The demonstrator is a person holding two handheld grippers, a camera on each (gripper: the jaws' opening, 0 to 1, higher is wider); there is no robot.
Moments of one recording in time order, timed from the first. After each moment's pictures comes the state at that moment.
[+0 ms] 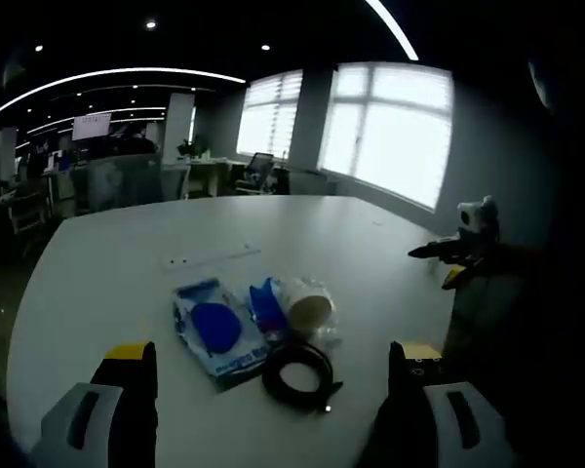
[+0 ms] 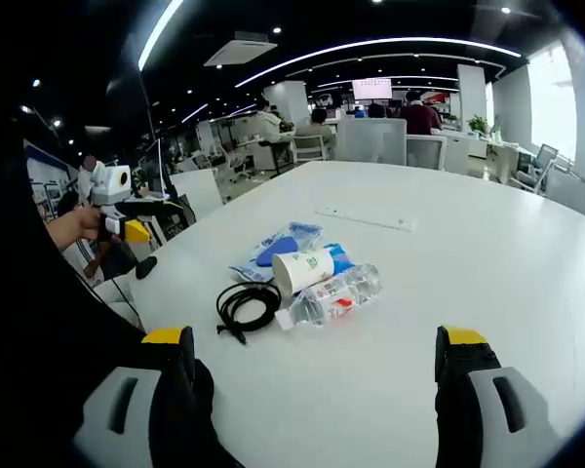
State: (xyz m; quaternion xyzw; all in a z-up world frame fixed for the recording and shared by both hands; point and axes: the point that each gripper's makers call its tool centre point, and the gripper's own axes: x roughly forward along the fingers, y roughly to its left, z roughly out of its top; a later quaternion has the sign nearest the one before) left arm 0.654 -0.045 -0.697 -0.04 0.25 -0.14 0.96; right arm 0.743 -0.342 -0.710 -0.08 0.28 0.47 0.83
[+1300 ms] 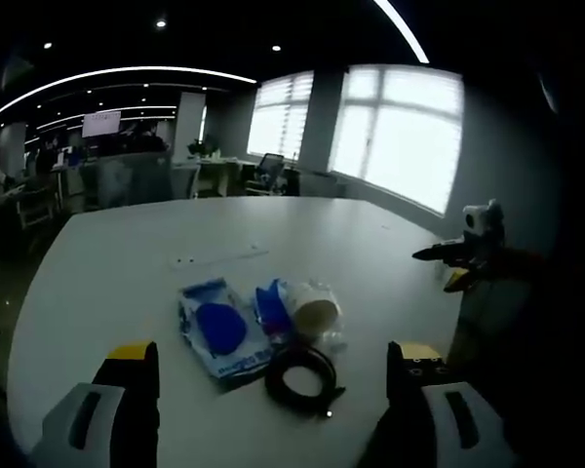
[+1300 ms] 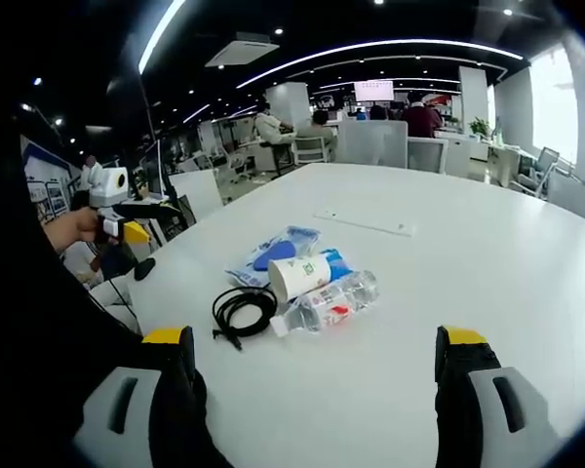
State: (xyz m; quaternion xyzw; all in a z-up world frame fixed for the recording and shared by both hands) left arm 0.658 -0.044 -0.696 -0.05 0.25 -0.11 0.96; right arm 0.754 -0.337 -0.708 -0.08 0.28 0.47 0.83
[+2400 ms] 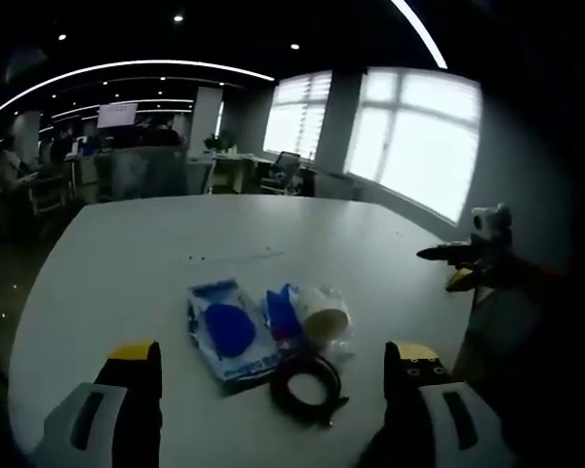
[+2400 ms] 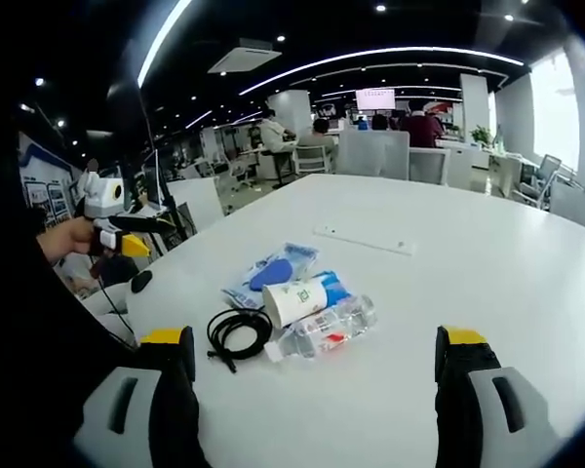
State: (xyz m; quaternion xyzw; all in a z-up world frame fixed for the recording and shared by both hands) left arm 0.669 -0.038 -0.692 -0.07 0.26 -0.08 0.96; right arm 0.781 -0.318 -0.691 -0.07 0.26 0.48 0.84
